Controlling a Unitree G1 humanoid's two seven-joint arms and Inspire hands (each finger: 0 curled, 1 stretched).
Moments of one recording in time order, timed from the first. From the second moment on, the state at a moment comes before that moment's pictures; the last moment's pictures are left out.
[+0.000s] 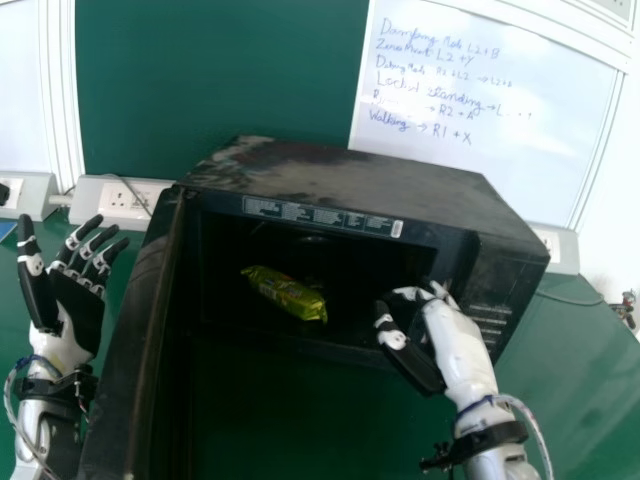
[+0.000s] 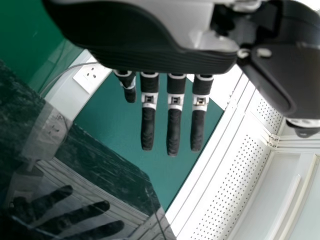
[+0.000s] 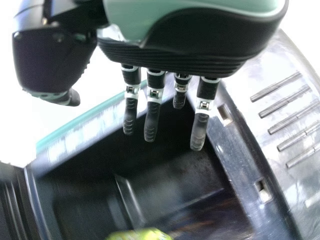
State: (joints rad) left arm 0.03 0.05 0.34 -0.50 -0.61 0.20 0.04; right arm 0.07 -0.28 -0.03 -0.65 -0.71 0.20 0.29
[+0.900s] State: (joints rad) left arm 0.15 0.04 0.28 -0.51 -0.58 0.18 -0.04; right arm 0.14 -0.28 -0.30 -0.67 -0.25 0.26 0.25
